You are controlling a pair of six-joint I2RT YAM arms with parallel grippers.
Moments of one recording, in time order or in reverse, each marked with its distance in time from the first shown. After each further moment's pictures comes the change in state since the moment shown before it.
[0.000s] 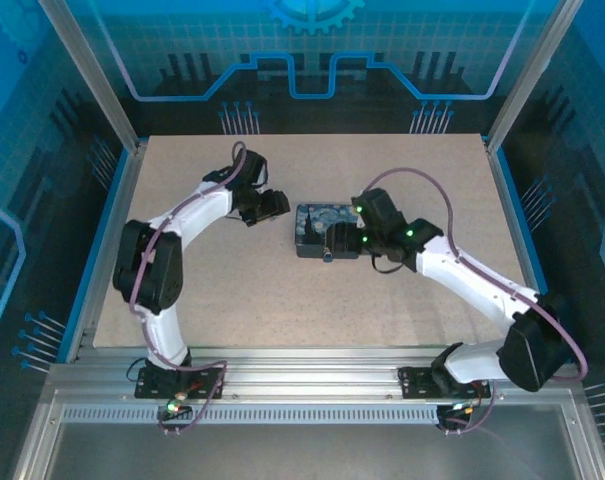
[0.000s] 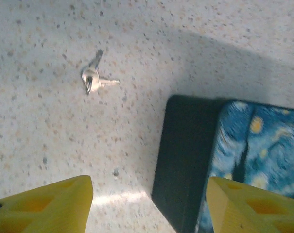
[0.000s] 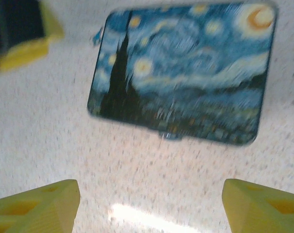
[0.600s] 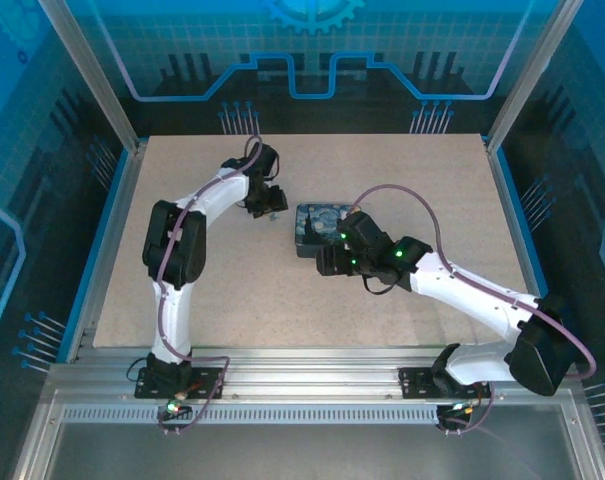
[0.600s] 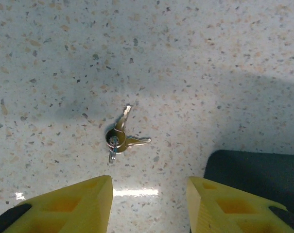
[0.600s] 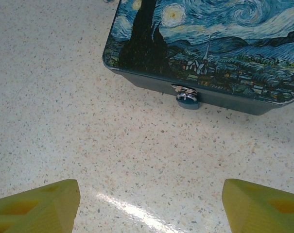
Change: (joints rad) left arm 0.000 0.248 0.249 -0.126 -0.109 0.045; right arm 0.140 -0.025 -0.053 -0.003 0.086 0.026
